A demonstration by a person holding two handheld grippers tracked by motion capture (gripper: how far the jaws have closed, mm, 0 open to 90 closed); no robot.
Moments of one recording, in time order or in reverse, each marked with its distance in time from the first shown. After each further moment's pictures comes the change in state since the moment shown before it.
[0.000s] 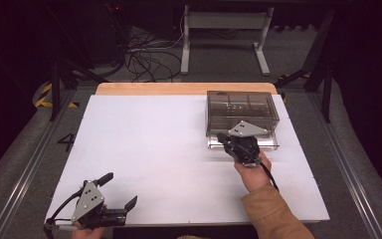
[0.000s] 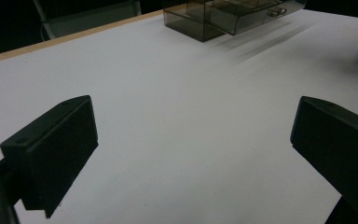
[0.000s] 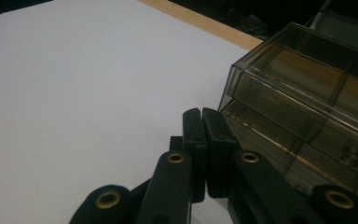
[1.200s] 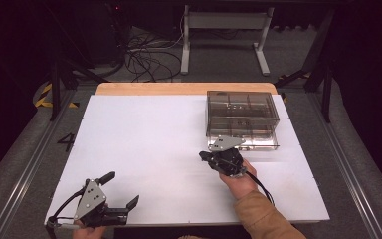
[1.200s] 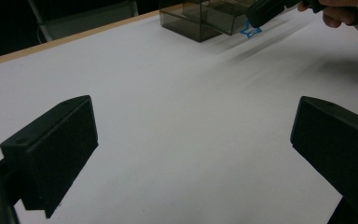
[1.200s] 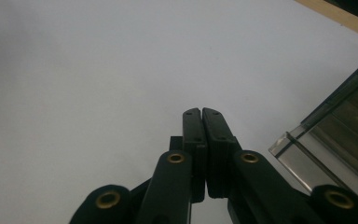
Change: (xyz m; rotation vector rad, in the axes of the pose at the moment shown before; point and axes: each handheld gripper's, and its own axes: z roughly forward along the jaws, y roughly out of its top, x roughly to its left) left arm -0.001 0.002 0.003 0.003 -0.011 0.014; right arm 0.037 -0.016 0.024 0.093 0.220 -0.120
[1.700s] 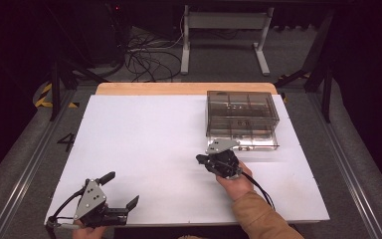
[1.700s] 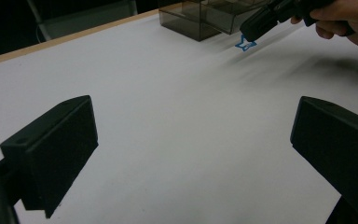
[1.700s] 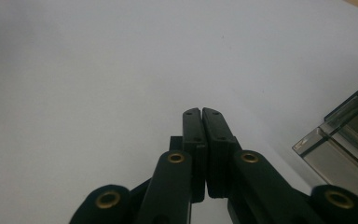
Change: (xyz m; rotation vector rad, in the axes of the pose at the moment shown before) left arm 0.001 0.001 0.000 0.007 -0.003 0.009; right arm 0.004 -0.007 0.016 0.021 0.040 0.005
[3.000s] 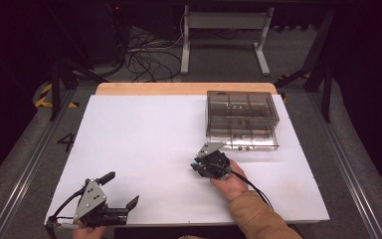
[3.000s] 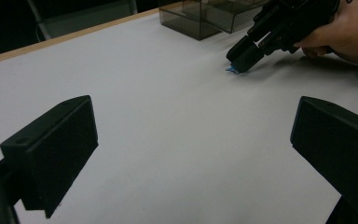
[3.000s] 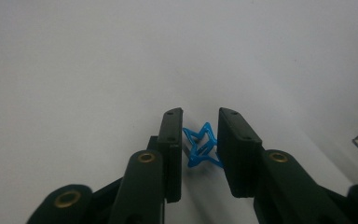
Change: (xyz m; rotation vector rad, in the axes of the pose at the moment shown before) left arm 0.000 0.000 0.001 0.000 -0.001 -0.010; right arm 0.000 -0.010 0.036 0.124 0.017 -0.026
